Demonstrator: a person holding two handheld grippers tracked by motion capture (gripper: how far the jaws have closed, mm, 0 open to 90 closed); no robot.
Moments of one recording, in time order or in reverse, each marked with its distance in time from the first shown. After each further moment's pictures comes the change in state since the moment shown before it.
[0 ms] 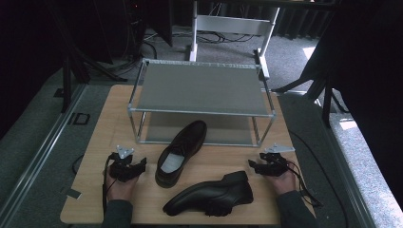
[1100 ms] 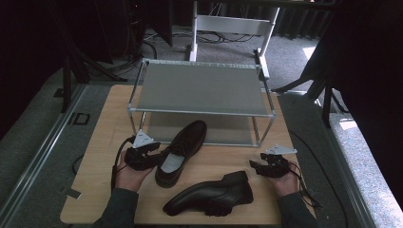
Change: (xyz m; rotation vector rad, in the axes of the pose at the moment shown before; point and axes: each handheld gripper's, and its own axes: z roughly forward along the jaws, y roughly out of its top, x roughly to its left) left arm -0.050 0.064 -0.028 -0.060 -0.344 0.268; right arm 0.007 0.001 -0.011 -0.012 -0.009 -0.024
